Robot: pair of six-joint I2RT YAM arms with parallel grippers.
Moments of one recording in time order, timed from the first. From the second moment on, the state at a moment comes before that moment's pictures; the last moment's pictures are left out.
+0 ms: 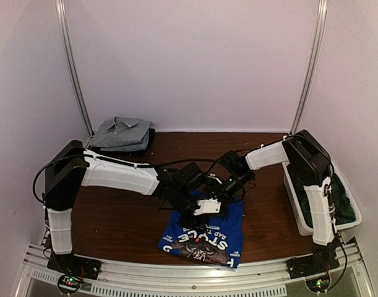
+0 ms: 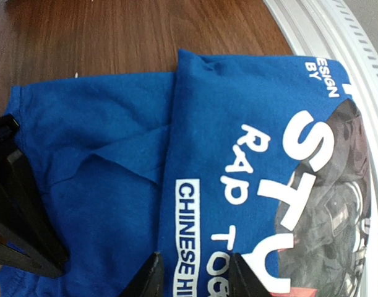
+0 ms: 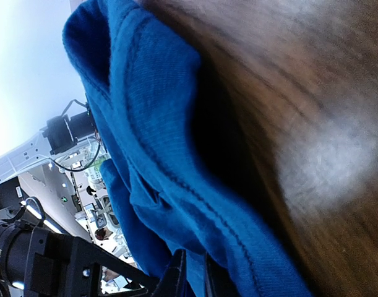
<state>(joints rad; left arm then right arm) -1.08 2.01 1.37 -0.45 0.42 0.62 0.58 2.23 1.42 -0.61 -1.03 0.33</state>
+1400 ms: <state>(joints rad) -0.99 2.08 1.51 -0.39 0.18 0.67 0.44 2.24 1.69 -0.82 -0.91 0.23</state>
